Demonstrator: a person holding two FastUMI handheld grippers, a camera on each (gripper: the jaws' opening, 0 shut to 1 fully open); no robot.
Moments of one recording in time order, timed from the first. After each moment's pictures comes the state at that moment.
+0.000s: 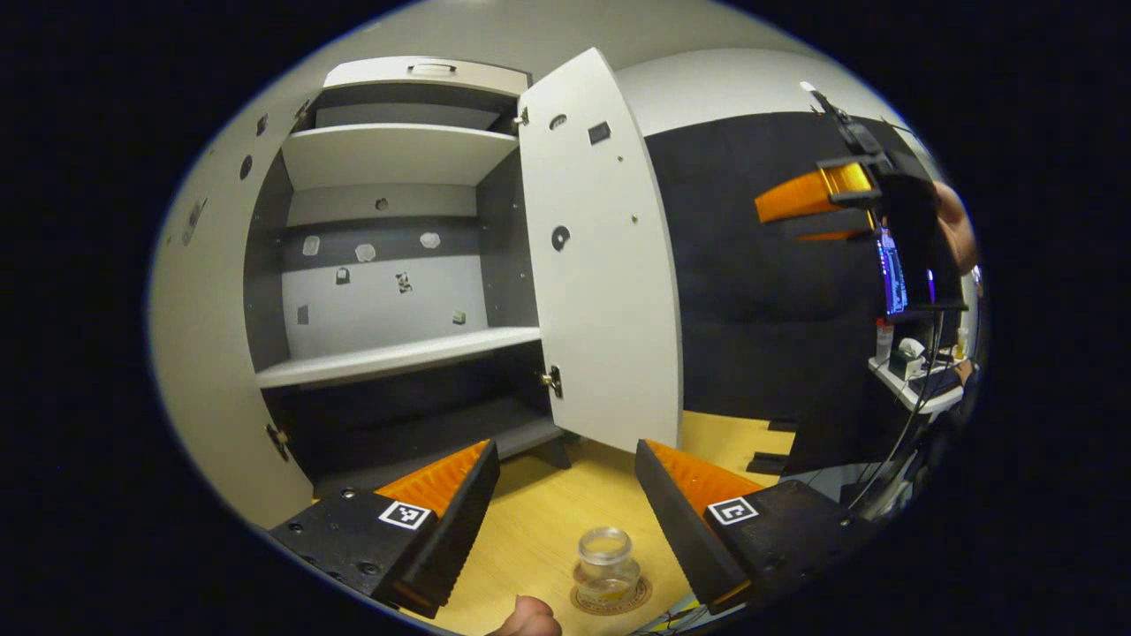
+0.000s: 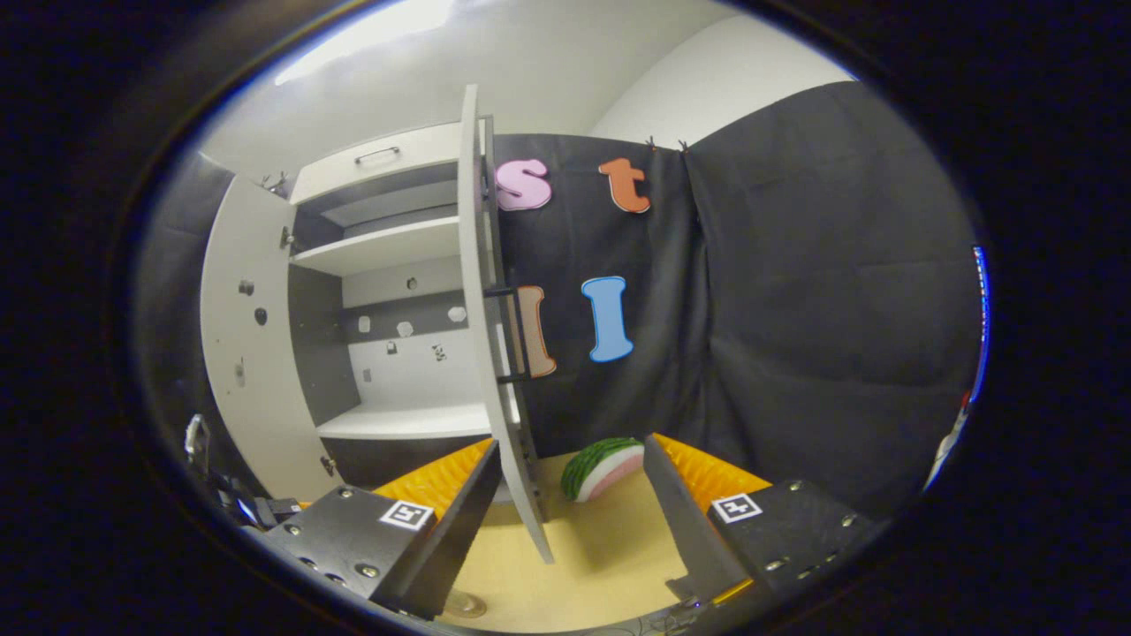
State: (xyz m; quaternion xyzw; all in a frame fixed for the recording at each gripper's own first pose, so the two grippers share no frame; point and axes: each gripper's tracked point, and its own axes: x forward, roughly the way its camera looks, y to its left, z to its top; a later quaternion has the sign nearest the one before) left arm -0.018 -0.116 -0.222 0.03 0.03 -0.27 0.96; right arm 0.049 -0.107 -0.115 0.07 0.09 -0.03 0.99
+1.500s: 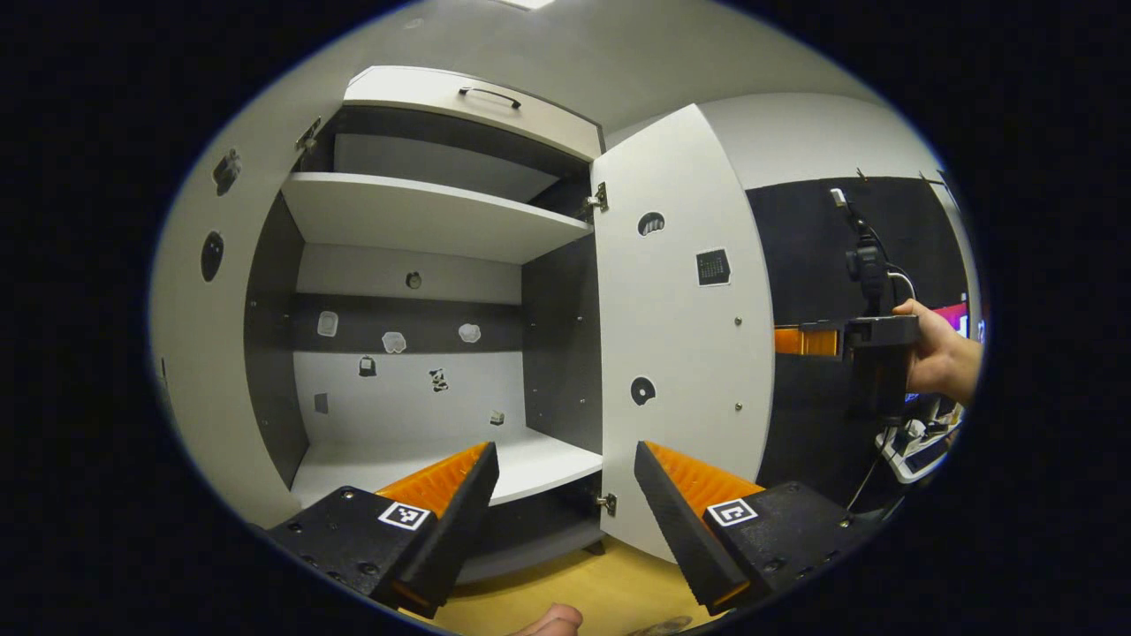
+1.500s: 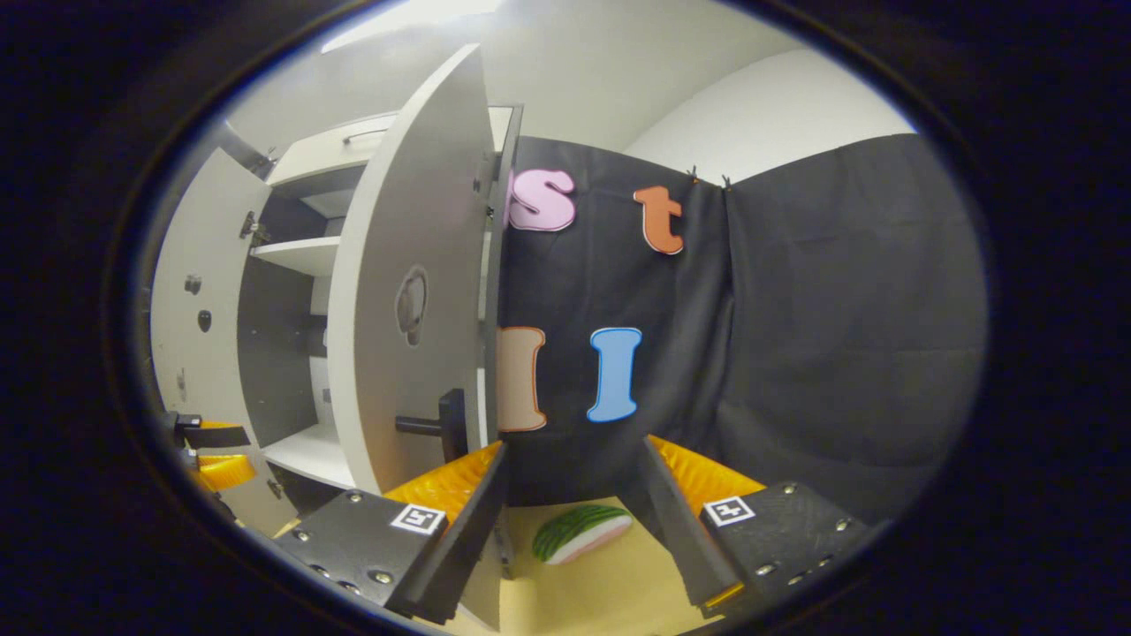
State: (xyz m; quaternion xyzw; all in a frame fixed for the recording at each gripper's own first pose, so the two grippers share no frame) left arm 0.068 -0.061 -0.069 -0.02 -0.03 -0.25 0.97; right arm 0.204 -0.079 -0.063 -0.01 0.06 -0.01 1.00
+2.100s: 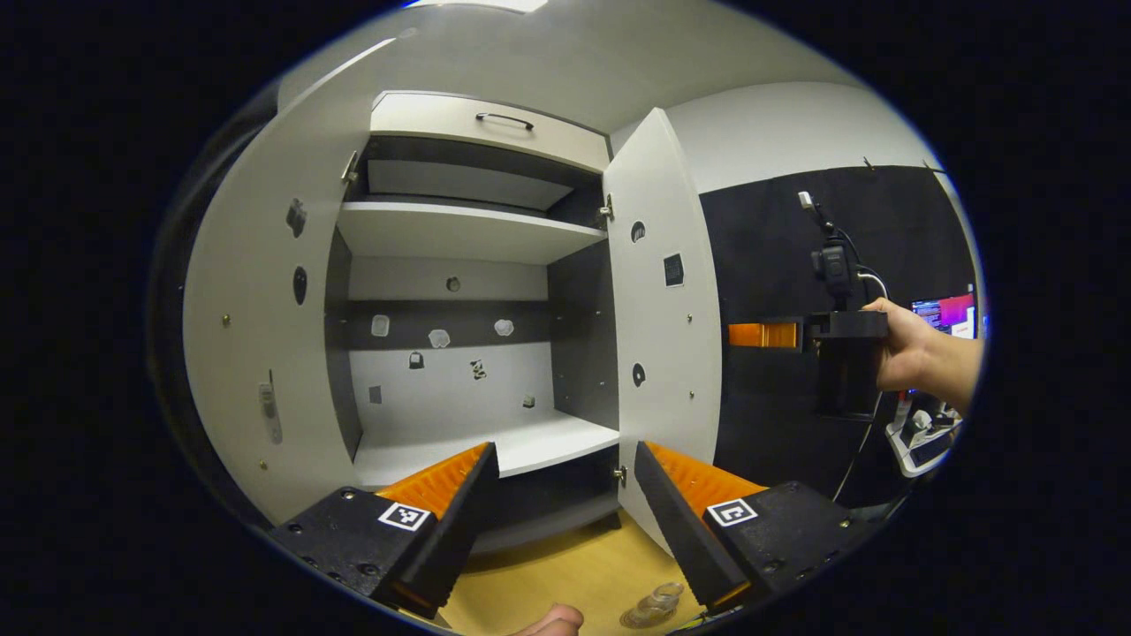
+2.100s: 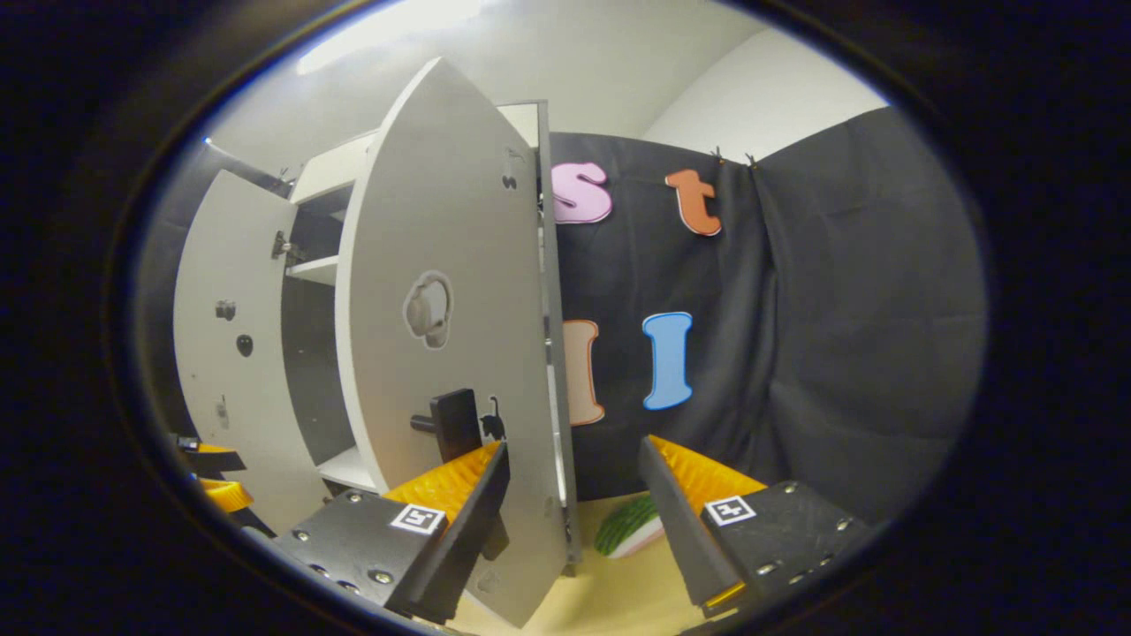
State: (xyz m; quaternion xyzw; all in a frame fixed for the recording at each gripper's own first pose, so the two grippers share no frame) left arm -0.005 -0.014 -0.072 -0.01 0.00 -0.21 0.98; right arm 0.205 -0.012 -0.071 0.04 0.07 0.05 1.00
